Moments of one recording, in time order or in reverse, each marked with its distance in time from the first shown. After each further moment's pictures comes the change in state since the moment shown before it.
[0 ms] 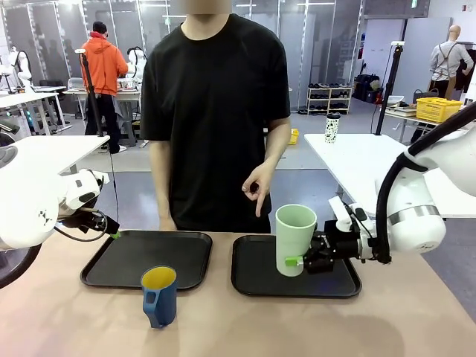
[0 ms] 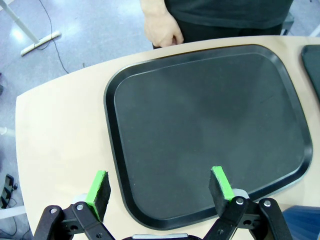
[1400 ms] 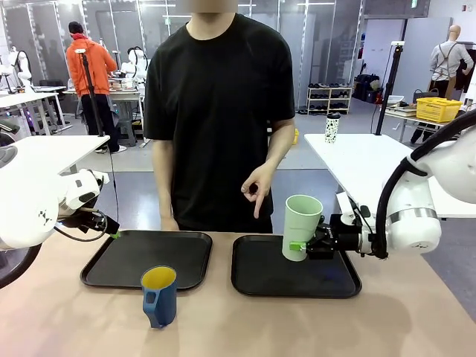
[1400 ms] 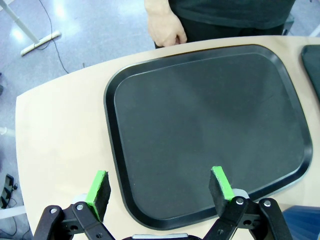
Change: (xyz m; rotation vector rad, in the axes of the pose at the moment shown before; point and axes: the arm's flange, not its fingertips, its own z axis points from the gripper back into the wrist) left arm 0.000 0.000 0.000 0.000 0.000 0.000; right arm -0.034 -0.044 0.022 -0.103 -0.049 -0.030
